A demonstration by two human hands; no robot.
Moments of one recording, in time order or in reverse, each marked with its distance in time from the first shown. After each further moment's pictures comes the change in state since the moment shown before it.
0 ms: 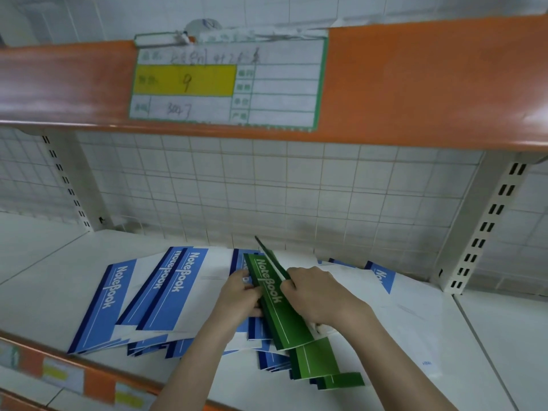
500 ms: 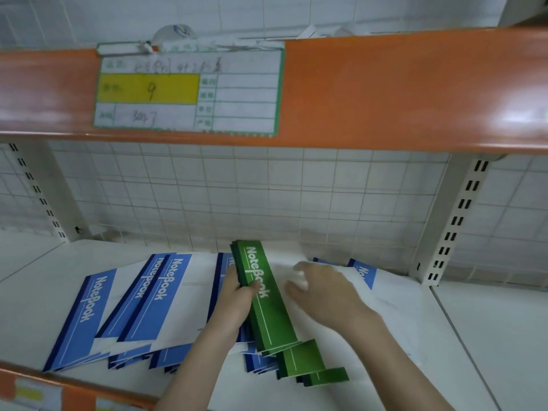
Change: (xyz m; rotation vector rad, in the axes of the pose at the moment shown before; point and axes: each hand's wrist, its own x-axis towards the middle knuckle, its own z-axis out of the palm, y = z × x) left_hand -0.005 0.004 0.022 -0.108 0.019 0.101; right_hand -0.022 0.020 -0.008 -0.002 0.251 0.124
